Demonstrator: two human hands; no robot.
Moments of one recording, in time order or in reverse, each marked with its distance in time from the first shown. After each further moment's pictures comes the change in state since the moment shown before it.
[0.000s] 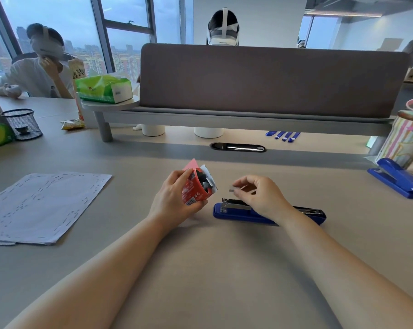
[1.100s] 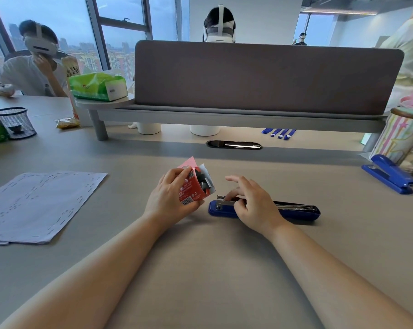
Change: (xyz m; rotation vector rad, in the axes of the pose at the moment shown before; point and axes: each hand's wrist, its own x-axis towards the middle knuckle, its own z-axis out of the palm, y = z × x) left_hand -0.002 0.000 0.001 0.133 -0.024 0.052; right_hand -0.022 0.010 0.013 -0.282 0.015 -0.267
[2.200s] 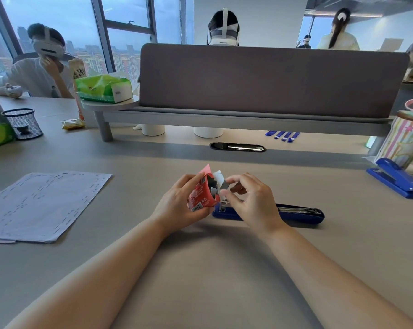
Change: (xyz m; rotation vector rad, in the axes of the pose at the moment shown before) left_hand -0.001 0.000 0.005 -0.137 -0.106 0.099; right_hand 0.007 -0.025 0.001 0.088 0.314 -0.105
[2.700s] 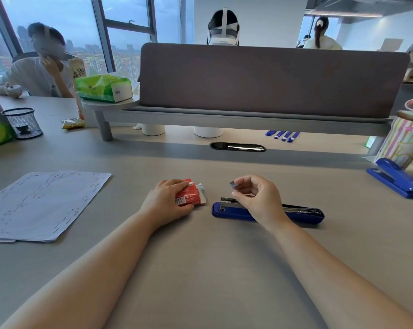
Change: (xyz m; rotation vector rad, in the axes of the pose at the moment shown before) left_hand 0.008 -0.028 -0.011 0.251 -0.110 -0.197; right_hand 0.001 0.017 -0.002 0.350 -0.038 0.401
